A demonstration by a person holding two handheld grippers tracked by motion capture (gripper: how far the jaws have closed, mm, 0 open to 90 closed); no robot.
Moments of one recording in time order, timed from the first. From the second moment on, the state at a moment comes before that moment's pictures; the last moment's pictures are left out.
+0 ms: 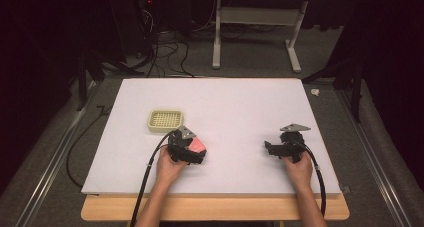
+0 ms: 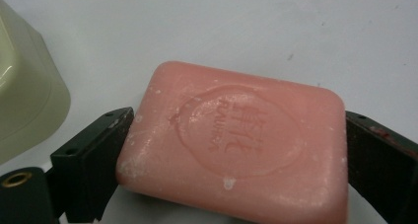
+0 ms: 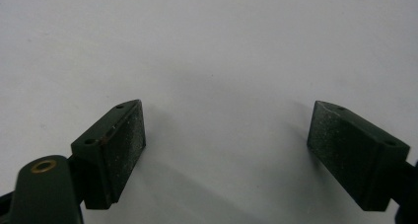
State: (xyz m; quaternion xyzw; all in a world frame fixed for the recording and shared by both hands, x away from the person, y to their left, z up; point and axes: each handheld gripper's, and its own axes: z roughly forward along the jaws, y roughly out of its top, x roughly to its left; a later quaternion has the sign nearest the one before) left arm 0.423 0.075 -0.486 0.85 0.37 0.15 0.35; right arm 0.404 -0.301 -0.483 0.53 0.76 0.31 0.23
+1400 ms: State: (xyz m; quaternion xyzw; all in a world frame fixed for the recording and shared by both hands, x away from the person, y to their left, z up) left arm 0.396 0.093 -0.453 0.83 0.36 0.20 0.37; right arm 0.404 -0.301 -0.483 0.53 0.76 0.31 0.23
